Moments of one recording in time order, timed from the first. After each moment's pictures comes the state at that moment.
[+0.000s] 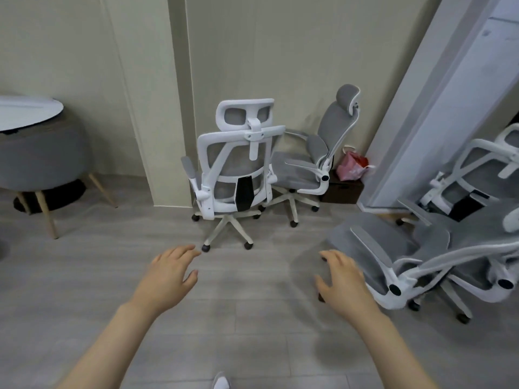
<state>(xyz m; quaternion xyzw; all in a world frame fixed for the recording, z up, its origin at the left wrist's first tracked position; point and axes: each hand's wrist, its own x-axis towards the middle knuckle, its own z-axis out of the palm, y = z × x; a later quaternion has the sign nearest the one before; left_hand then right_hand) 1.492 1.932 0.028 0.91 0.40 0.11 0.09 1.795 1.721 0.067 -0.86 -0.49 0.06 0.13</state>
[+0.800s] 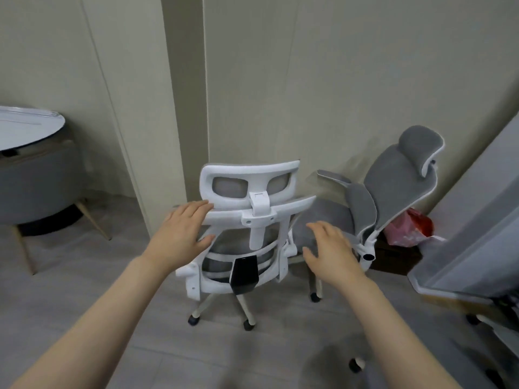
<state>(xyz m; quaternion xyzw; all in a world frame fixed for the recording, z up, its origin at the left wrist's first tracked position) 1.825 2.379 0.105 0.89 0.42 0.18 0.01 2.122 2.242 0.119 -0.78 -0.62 0.02 0.13</state>
